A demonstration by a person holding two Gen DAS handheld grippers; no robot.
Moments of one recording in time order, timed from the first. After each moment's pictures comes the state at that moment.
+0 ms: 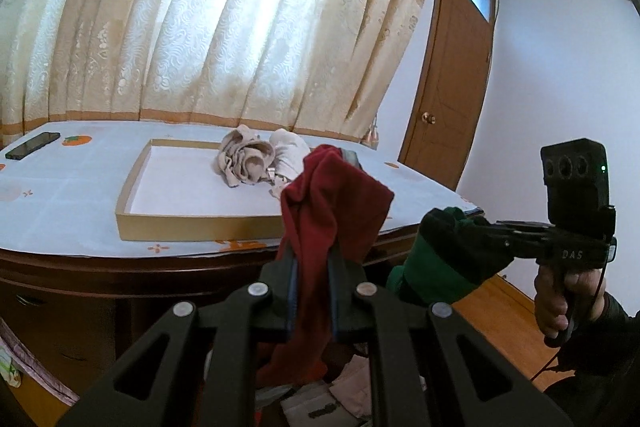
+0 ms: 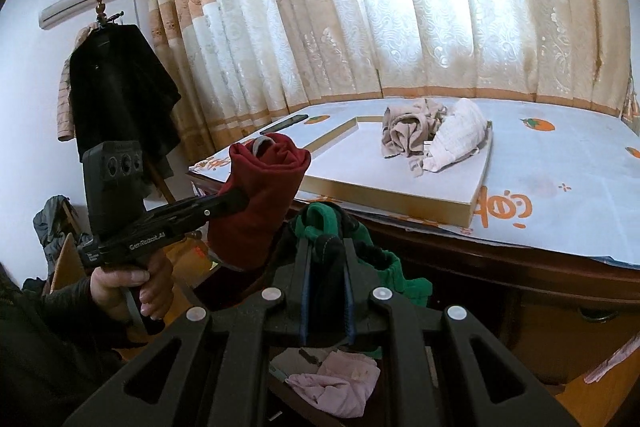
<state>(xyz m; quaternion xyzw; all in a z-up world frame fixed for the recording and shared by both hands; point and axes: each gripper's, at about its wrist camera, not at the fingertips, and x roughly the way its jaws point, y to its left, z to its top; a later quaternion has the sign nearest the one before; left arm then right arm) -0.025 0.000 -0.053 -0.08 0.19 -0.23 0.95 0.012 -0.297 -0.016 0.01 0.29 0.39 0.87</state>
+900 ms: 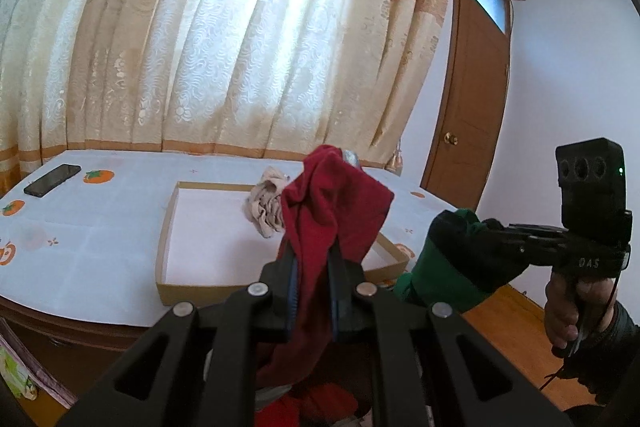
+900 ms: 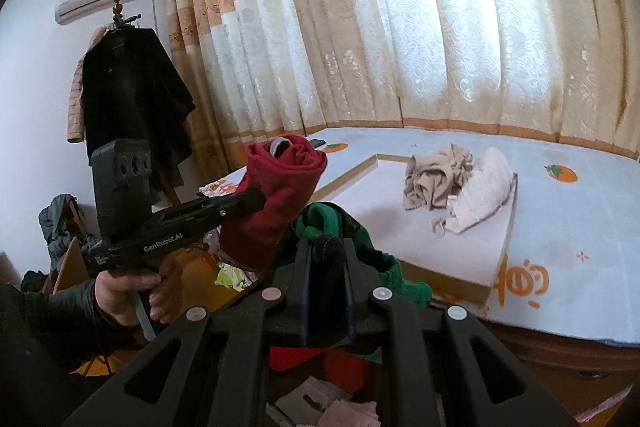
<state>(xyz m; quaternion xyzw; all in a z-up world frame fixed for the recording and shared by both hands) 0.004 0.023 -0.012 -0.08 0.16 -0.19 0.96 0.043 -0.259 0.025 0.00 0.25 0.42 0.87</state>
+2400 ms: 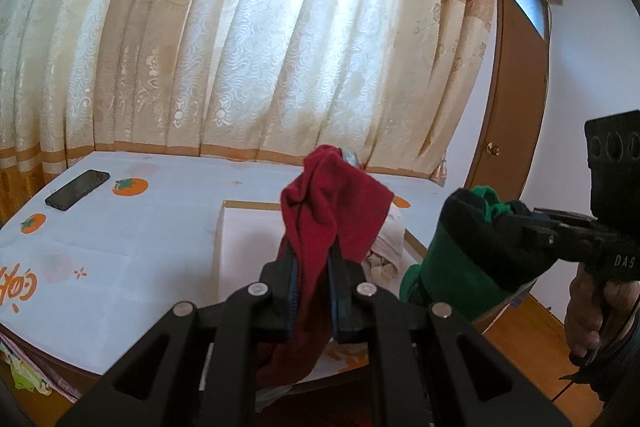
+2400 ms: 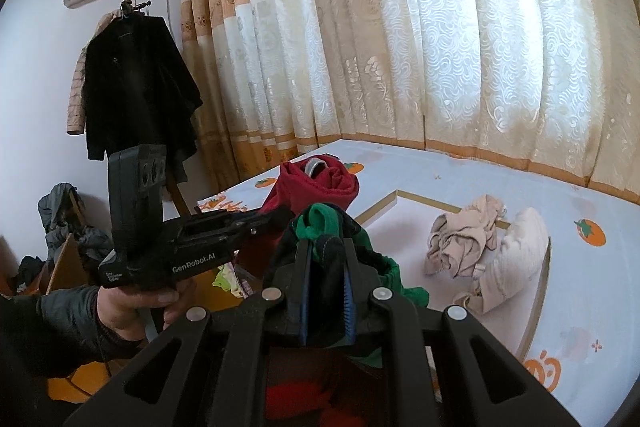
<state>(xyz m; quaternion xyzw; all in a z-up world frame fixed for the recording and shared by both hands) 0.067 0.057 0.004 -0.08 0.18 -0.13 0.97 0.101 -0.186 0.061 -0.04 0.24 0.44 0.86</state>
